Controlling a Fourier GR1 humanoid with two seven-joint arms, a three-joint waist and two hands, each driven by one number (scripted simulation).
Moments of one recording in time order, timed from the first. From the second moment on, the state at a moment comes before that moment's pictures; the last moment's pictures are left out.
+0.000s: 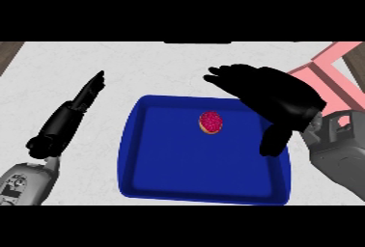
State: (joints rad) left arm -0.23 0.43 -0.19 -1.53 0.06 -0.02 -0.07; right arm -0.82 -0.67 0.62 -1.69 0.25 0.44 0.38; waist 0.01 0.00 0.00
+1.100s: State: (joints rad) left arm -0.21 0.37 -0.11 -1.54 -0.01 -0.10 -0.08; right arm -0.74 -0.30 0.65 -1.63 0.55 0.64 0.68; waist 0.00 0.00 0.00
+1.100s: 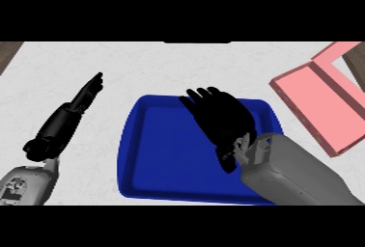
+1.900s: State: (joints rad) left arm -0.21 0.32 -0.06 -1.55 -0.06 -0.15 -0.06; right arm -0.67 -0.20 0.61 -1.41 0.84 0.59 0.49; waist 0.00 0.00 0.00
